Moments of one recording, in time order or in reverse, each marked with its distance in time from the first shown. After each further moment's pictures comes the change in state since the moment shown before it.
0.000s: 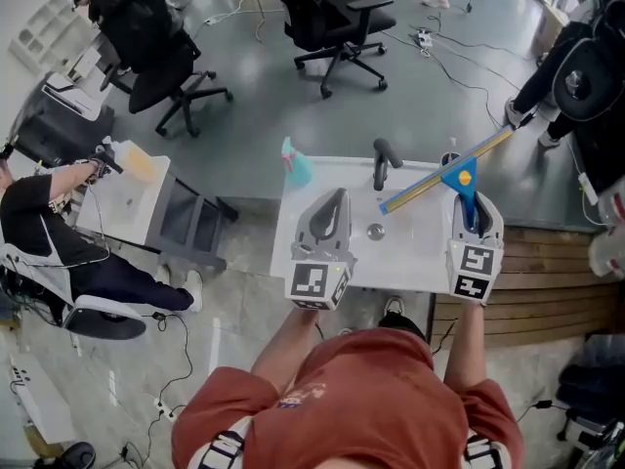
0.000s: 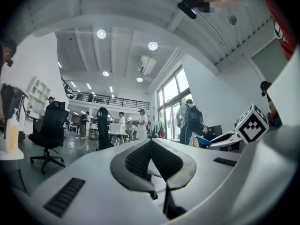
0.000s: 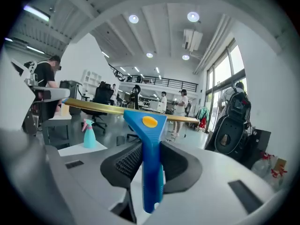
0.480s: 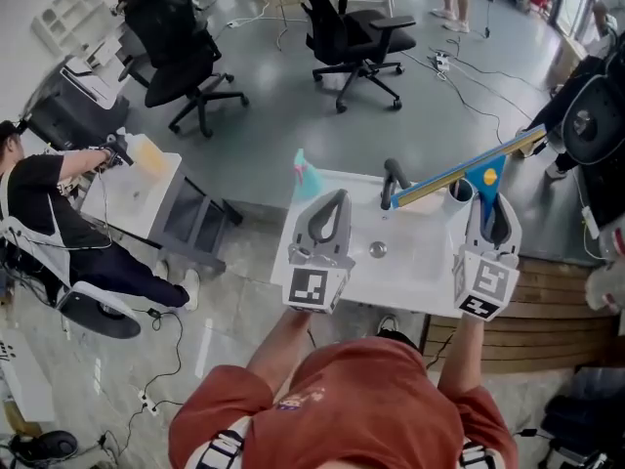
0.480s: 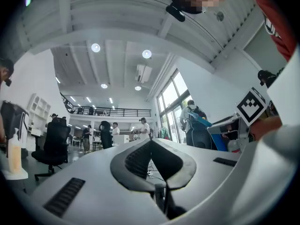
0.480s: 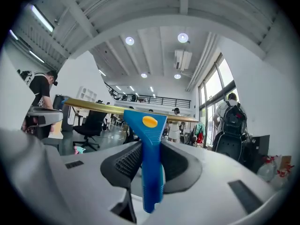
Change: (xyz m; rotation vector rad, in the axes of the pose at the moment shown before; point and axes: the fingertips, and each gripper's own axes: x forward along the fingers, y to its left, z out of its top) left arm 0.007 0.011 0.047 0.089 -0.130 0.038; right arm -0.015 -0.022 0.097 0.056 -0.259 -0.059
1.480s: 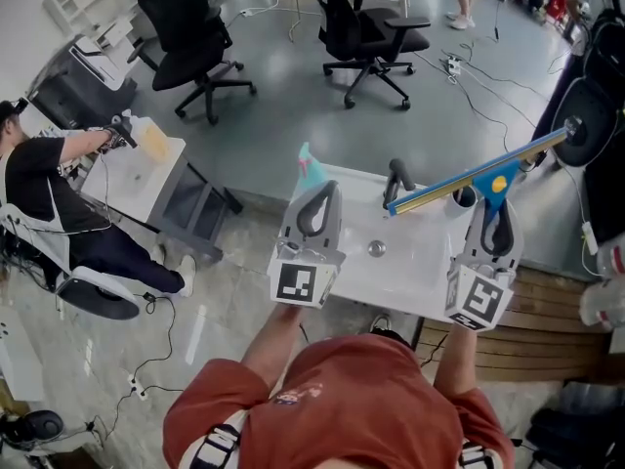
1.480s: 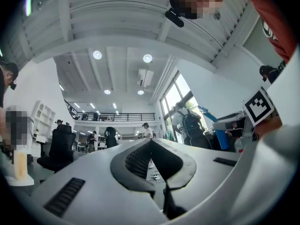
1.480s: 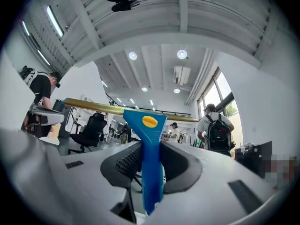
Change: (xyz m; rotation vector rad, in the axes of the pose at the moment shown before) left arm -0.004 0.019 0.017 0.034 -0.046 0.057; right arm -0.008 0.004 0.028 -0.015 -0.184 -0.017
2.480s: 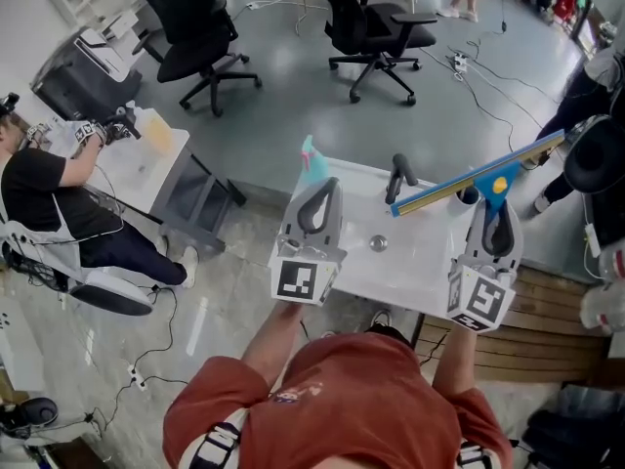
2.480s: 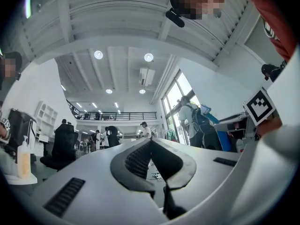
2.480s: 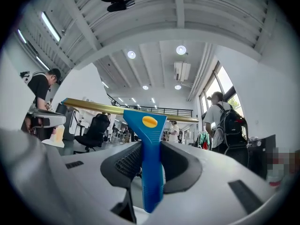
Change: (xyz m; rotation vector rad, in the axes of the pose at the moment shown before) left arm -0.004 -0.001 -0.001 0.003 0.010 0.024; right arm -0.002 0.001 -0.008 0.030 0.031 0.036
